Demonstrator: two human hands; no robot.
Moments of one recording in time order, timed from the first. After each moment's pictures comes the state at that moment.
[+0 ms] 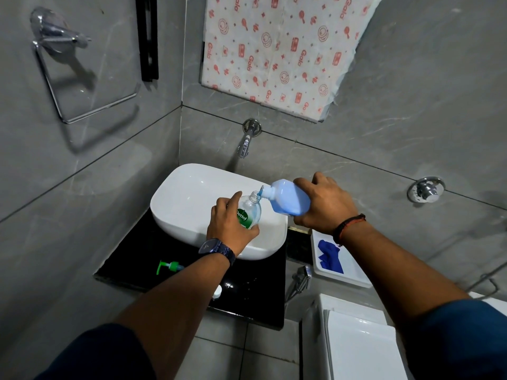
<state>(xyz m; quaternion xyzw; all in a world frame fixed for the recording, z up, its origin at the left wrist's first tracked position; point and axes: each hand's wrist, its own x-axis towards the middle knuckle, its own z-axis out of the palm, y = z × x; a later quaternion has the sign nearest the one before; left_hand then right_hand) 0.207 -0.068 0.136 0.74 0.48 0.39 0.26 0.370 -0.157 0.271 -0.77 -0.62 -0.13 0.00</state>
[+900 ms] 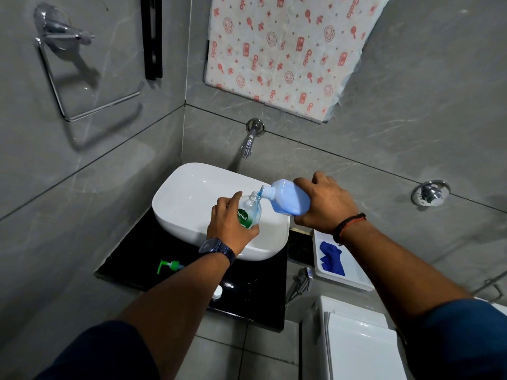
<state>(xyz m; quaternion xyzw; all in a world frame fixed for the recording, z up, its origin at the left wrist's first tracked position) 0.207 -0.062 0.134 0.74 0.49 0.38 0.26 0.371 -0.147 0.271 -0.77 -0.63 -0.13 -0.01</state>
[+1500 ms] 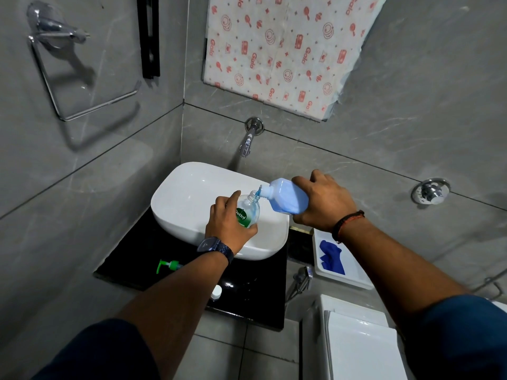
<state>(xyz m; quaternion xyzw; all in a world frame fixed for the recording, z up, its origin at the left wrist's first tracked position) 0.207 -0.060 0.133 0.75 0.49 0.37 0.25 0.373 -0.144 0.271 -0.76 -0.63 -0.13 -0.02</state>
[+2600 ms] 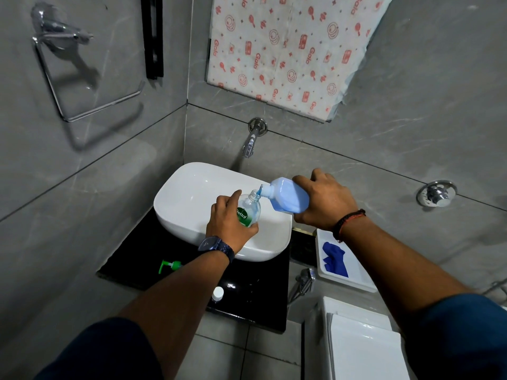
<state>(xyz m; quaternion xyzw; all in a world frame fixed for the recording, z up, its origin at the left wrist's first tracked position) 0.207 -0.054 0.132 0.74 0.49 0.38 0.25 0.374 -0.136 0.271 -0.76 -0.64 -0.14 -0.01</state>
